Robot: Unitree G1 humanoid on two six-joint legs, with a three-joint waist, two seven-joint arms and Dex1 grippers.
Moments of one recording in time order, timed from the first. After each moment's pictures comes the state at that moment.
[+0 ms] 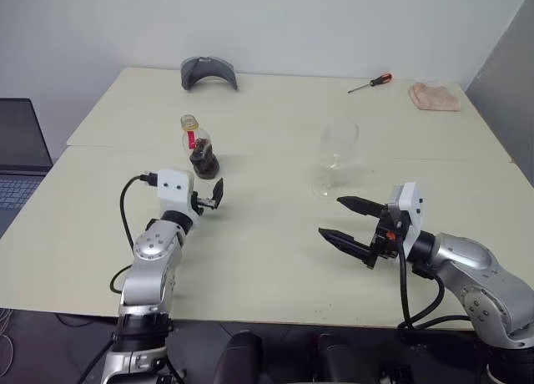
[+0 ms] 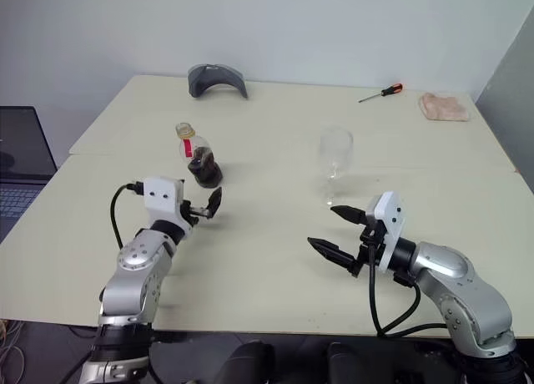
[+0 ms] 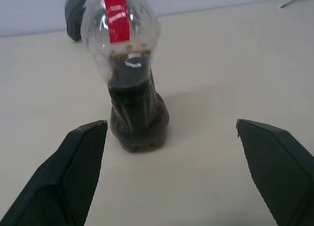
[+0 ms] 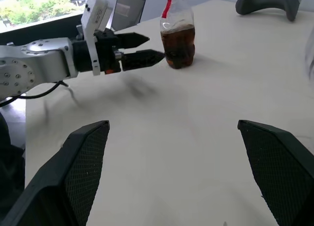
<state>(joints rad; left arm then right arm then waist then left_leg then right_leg) -0.30 0.31 0.15 -0.05 -0.12 0.30 -0.21 -0.12 -0.55 -0.05 -0.57 0.61 0.64 0.72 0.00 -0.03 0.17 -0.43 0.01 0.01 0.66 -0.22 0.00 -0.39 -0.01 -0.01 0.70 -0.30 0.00</state>
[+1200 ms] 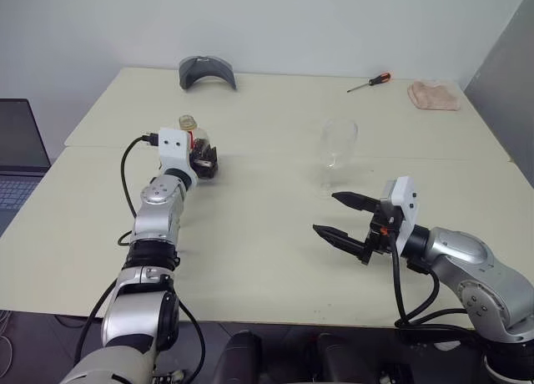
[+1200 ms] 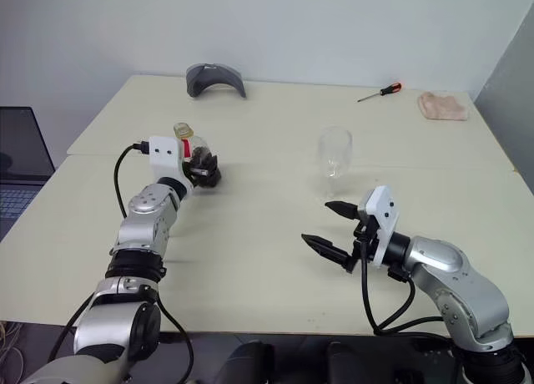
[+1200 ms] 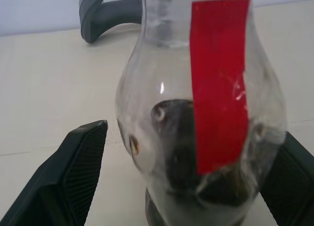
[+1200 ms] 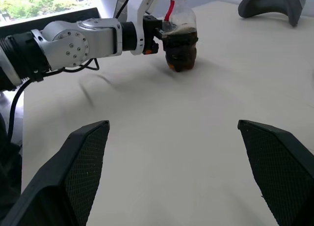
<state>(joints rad) -0.76 0.37 0.17 0.67 -0.10 0.11 -0.23 -0.17 -0.56 -0.01 -0.59 0.62 0.66 0.67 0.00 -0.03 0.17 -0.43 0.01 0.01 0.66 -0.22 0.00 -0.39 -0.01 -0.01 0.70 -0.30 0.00</state>
